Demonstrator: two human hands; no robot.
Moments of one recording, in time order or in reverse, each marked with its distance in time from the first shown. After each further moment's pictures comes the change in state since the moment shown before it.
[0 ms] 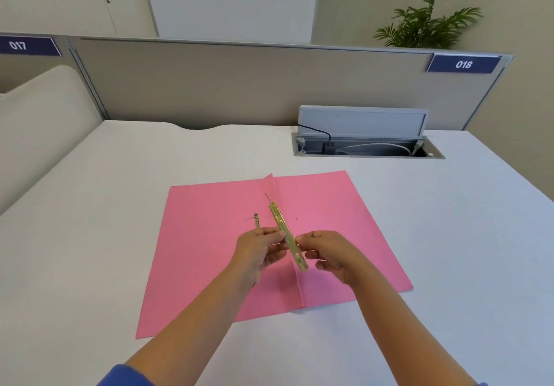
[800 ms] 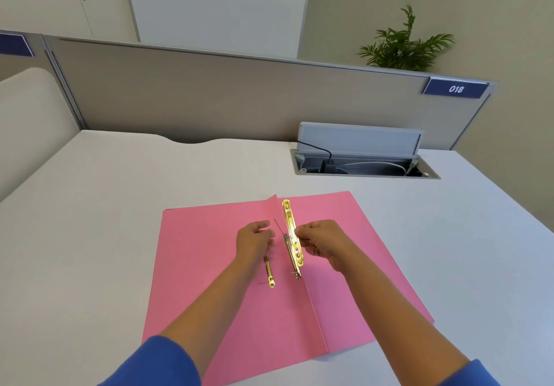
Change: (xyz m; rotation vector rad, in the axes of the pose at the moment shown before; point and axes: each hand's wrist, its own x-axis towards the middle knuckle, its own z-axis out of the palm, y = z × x) left_hand 0.090 0.034 -0.024 0.242 0.083 0.150; right_hand 0.057 -0.061 0.029 0.044 0.228 -0.053
